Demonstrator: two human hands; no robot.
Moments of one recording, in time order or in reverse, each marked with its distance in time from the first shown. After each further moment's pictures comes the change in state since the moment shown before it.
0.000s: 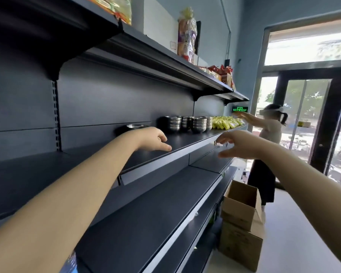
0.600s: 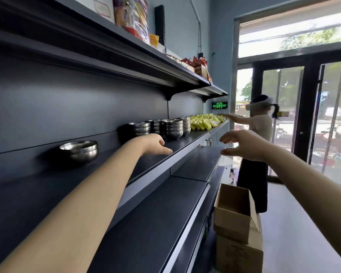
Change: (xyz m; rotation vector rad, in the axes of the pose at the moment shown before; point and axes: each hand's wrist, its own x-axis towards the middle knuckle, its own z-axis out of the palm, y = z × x) left_hand 0.304 0.053 0.071 -0.021 -0.054 0.077; right_hand 0.164 0.207 0.039 0.081 0.170 0.104
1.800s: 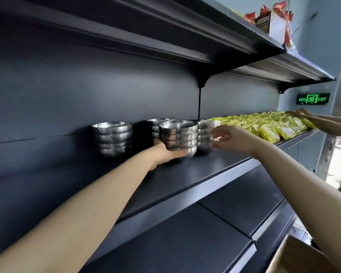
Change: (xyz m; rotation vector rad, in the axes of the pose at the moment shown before) left_hand 0.450 -0.040 0.107 -0.647 0.344 -0.464; right_hand 0.471 0.221 0.169 0.473 -0.177 -0.308
